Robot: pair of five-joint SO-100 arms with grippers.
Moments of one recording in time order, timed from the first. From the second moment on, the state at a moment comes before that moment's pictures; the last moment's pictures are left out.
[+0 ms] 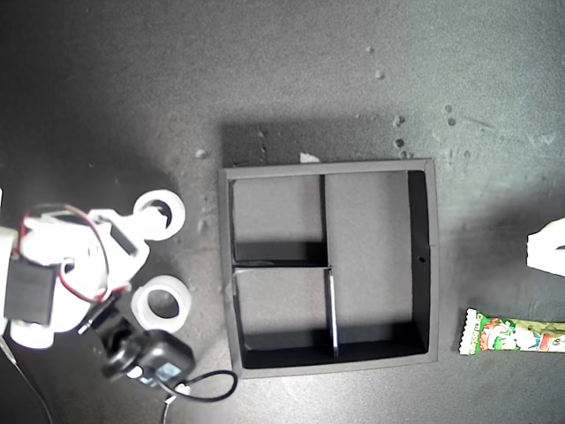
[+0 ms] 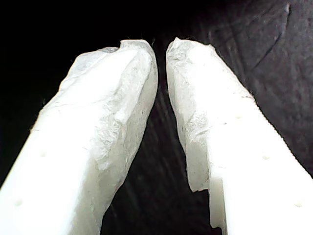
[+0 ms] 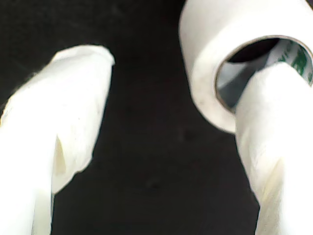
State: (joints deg) arm 0 12.7 99.9 110.4 70.0 -62.4; arm 1 -12.2 191.5 178.3 40.3 75.2
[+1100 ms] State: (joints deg) arm 0 6.6 100.6 82.4 89.0 -53.5; arm 1 -5.0 190.5 162.9 39.6 48.3
